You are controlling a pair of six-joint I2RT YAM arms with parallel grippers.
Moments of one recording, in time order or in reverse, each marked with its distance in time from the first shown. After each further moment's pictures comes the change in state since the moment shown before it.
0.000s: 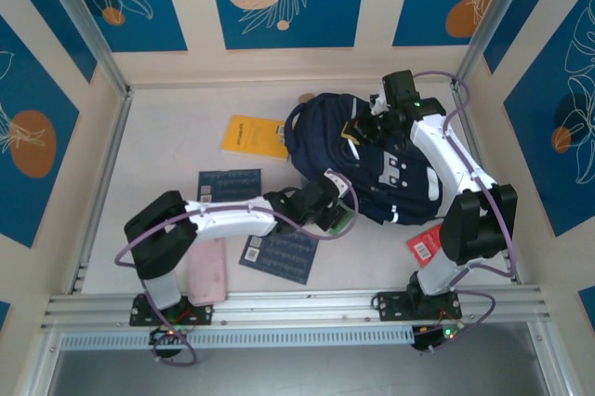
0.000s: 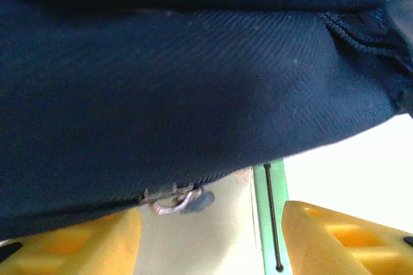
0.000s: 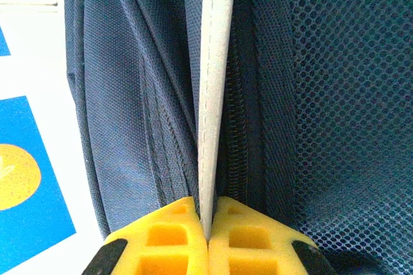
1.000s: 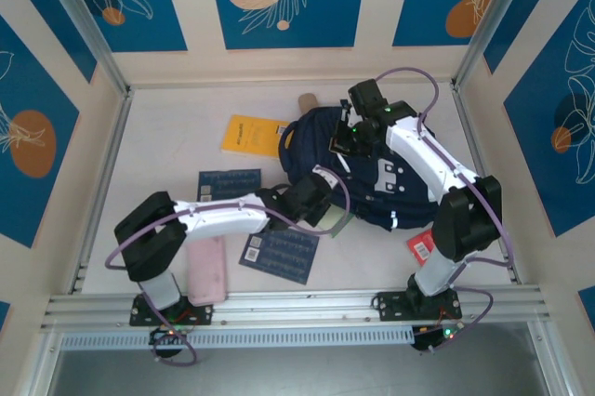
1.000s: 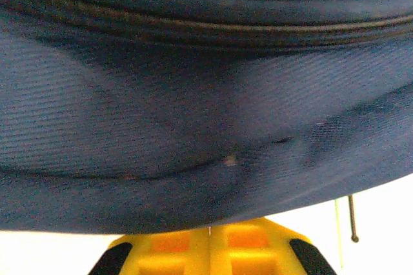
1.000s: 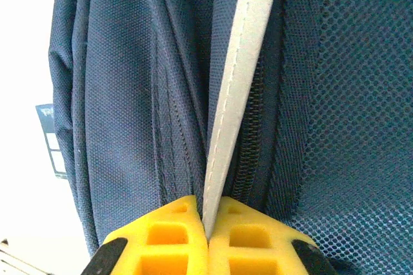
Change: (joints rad) left arm 0.049 -0.076 -0.038 -0.116 -0.089 0.000; right arm 0.185 0.048 0.017 -0.066 0.303 -0.178
